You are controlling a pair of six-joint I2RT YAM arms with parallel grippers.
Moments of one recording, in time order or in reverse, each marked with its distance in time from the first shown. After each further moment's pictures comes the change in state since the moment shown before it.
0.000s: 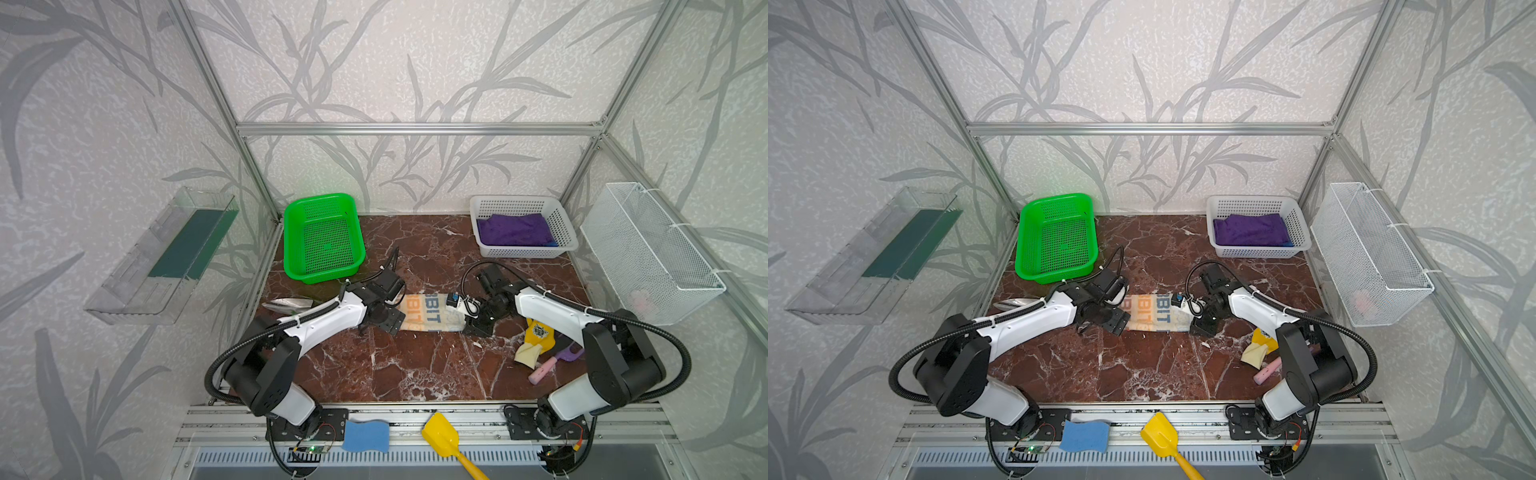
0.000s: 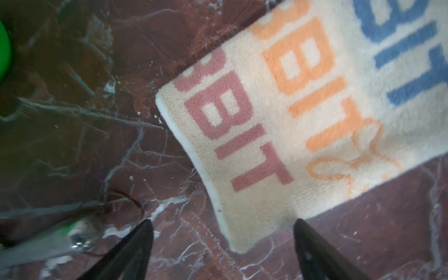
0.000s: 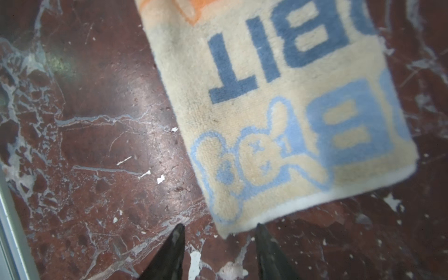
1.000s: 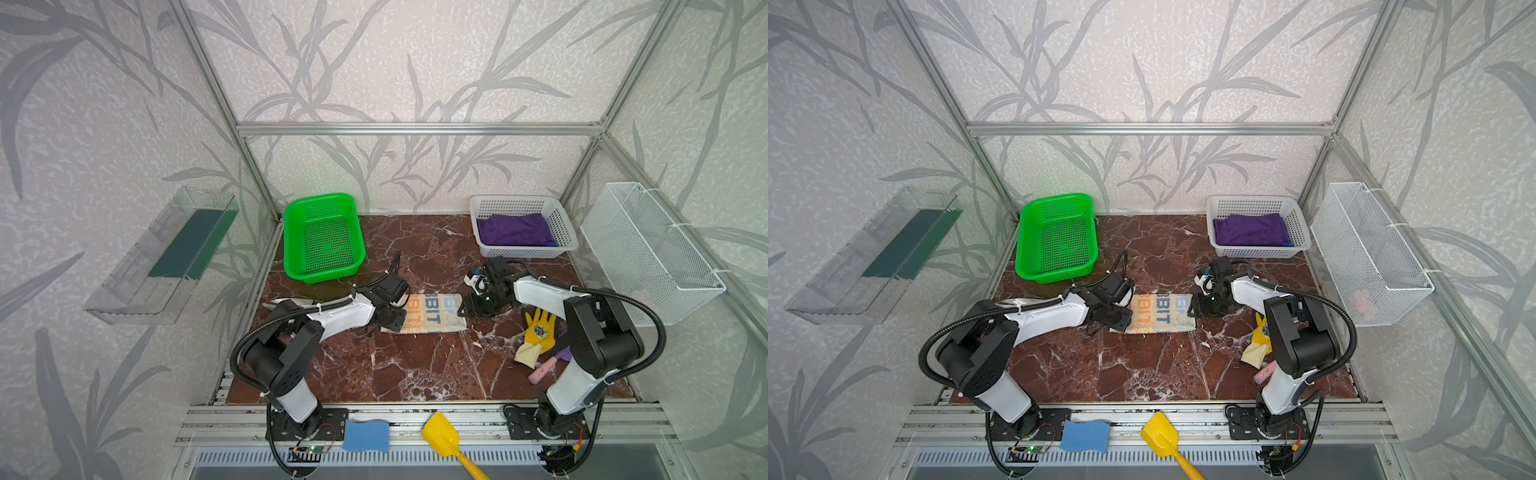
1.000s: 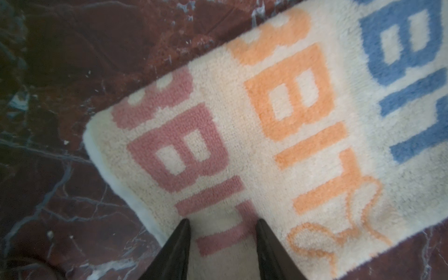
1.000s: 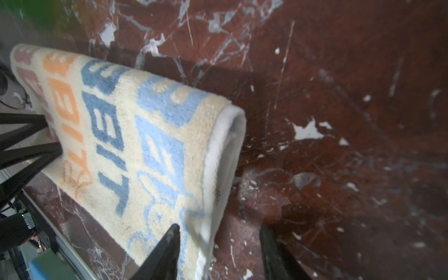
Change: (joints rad) left arm -0.001 0.171 -0.048 0.242 0.077 -0.100; right arm -0.127 0.195 0.052 0.168 -0.117 0.881
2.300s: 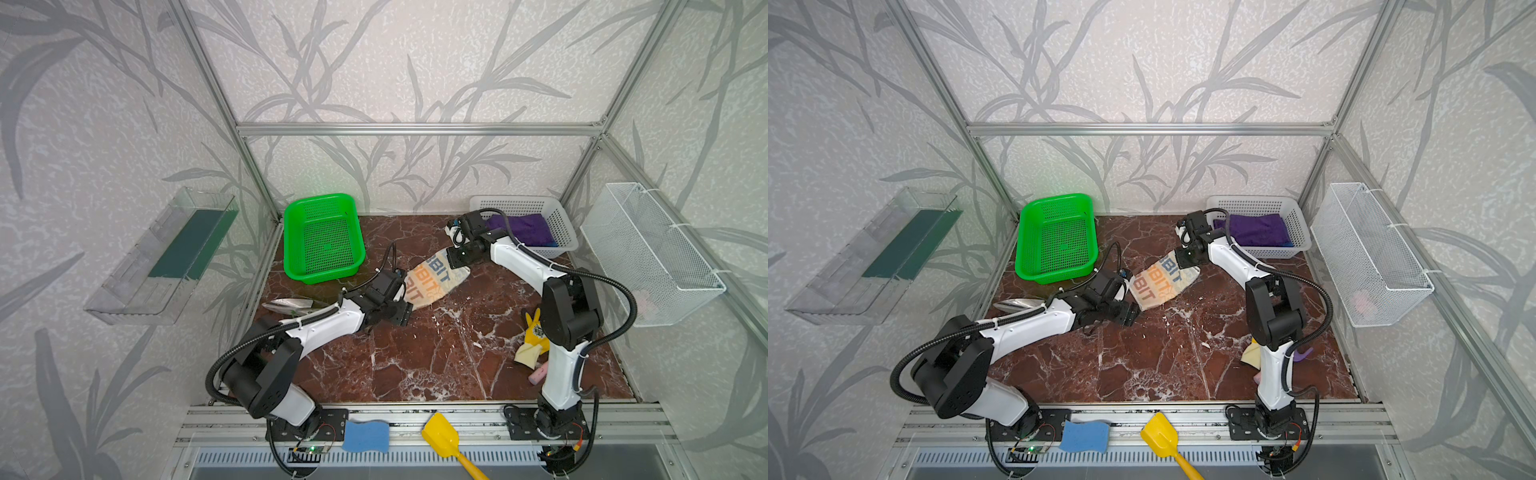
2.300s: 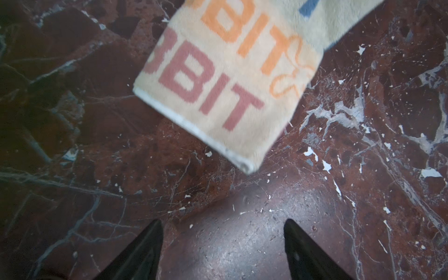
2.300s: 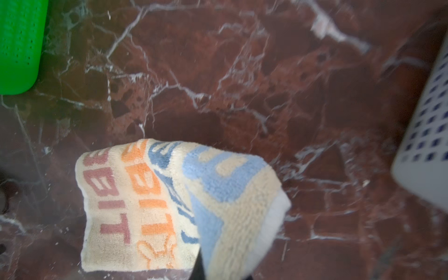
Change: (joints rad) left arm 0.007 -0.160 -0.048 0.133 0.029 0.016; right arm 0.082 0.286 0.730 -0.194 0.362 -0.143
